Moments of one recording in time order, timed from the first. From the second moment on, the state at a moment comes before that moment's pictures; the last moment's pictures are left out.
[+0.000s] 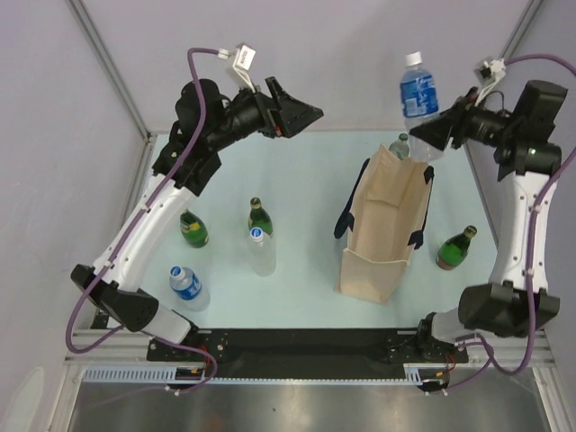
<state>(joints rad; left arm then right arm) -0.54 1.48 1.78 -0.24 0.43 -0.62 -0.27 1.47 1.79 -0.62 -1.13 0.02</state>
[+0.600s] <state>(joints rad) -0.69 1.64 1.99 -0.20 0.51 -0.57 0.04 1.22 1.50 -0.68 -1.12 -0.28</state>
